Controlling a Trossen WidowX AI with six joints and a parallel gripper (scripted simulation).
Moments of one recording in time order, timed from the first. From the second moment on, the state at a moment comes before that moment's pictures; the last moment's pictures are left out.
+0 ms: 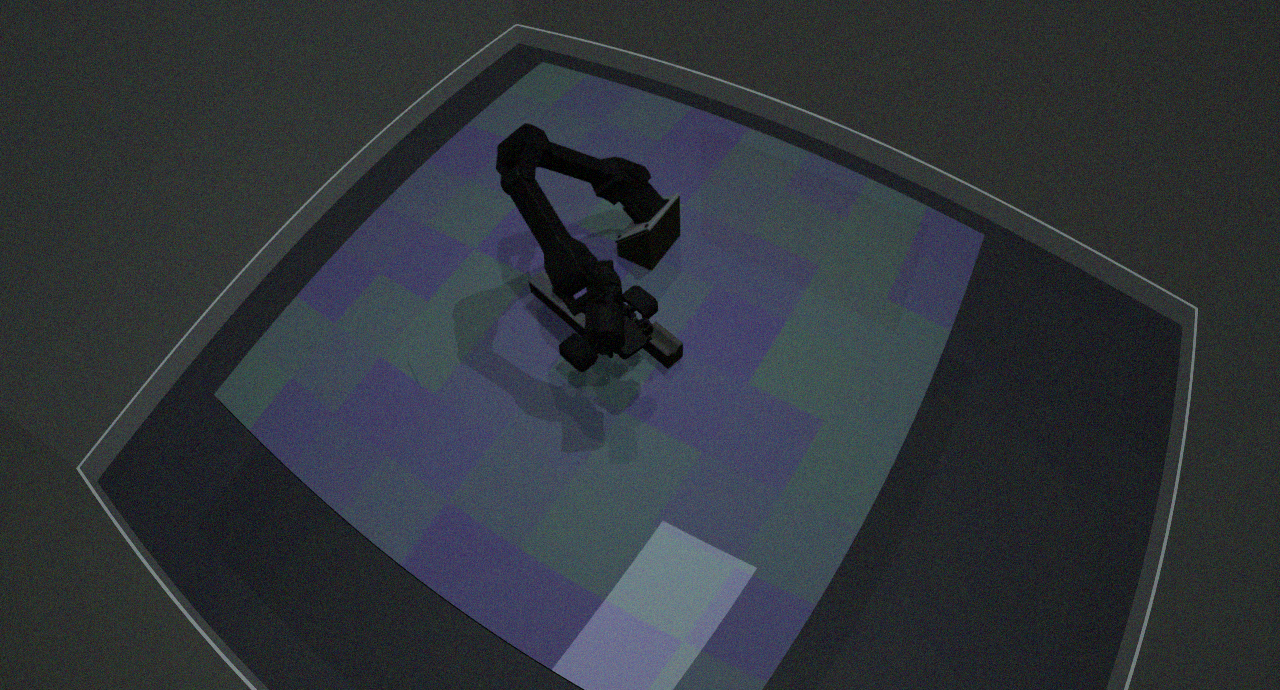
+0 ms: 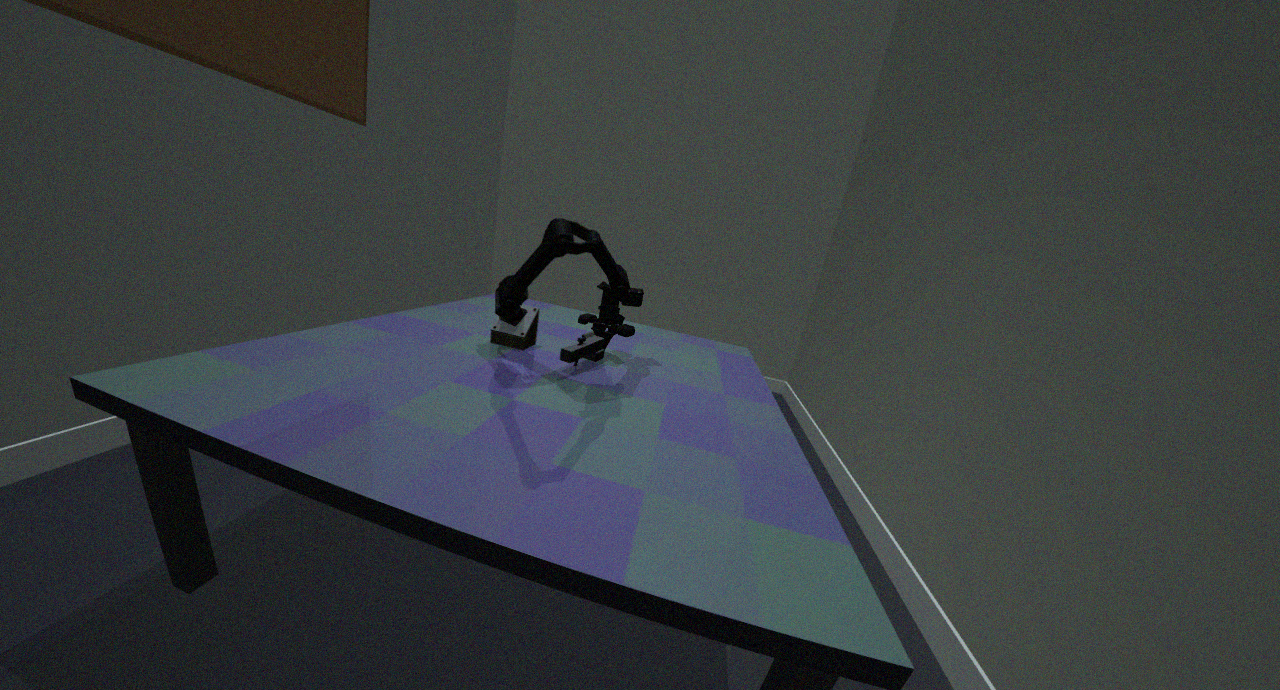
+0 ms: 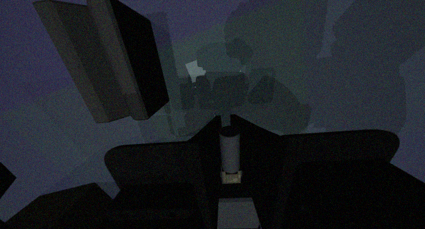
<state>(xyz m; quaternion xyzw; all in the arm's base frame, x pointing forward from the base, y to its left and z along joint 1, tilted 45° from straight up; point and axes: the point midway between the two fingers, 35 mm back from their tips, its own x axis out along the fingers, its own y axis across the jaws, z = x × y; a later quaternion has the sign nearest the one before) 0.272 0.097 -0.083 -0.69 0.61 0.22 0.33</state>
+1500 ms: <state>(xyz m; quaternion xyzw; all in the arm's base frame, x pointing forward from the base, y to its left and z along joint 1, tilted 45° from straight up) 0.277 0.125 -0.107 -0.68 0.61 0.22 0.34</state>
